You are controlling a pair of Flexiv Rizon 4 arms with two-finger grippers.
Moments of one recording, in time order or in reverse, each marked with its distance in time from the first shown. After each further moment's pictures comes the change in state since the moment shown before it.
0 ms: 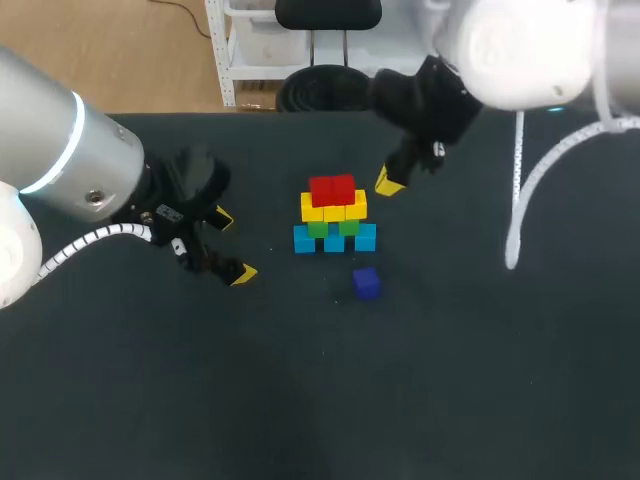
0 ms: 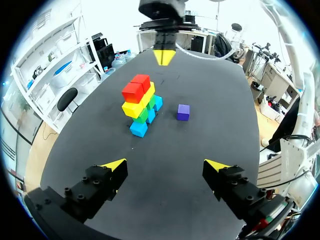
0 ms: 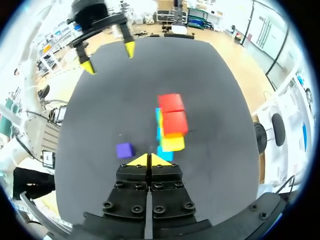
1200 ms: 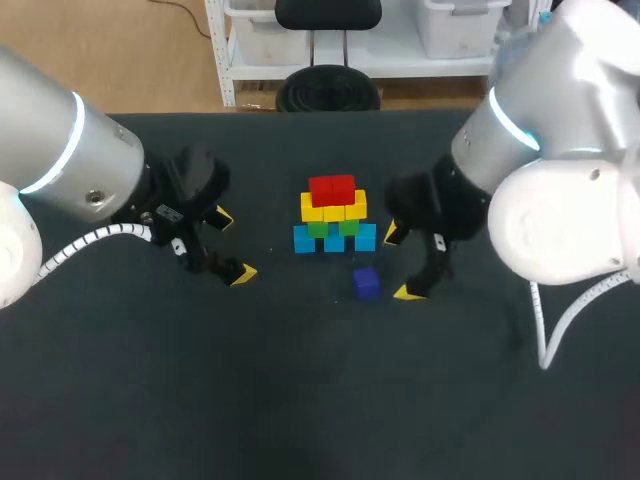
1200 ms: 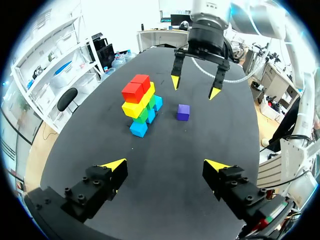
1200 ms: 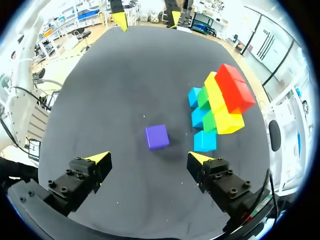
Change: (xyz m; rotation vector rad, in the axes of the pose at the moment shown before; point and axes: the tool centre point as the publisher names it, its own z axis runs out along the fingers) left arm 0.000 0.000 0.000 0.000 0.000 0.000; right arm 0.045 0.062 0.067 0.095 0.007 -0.090
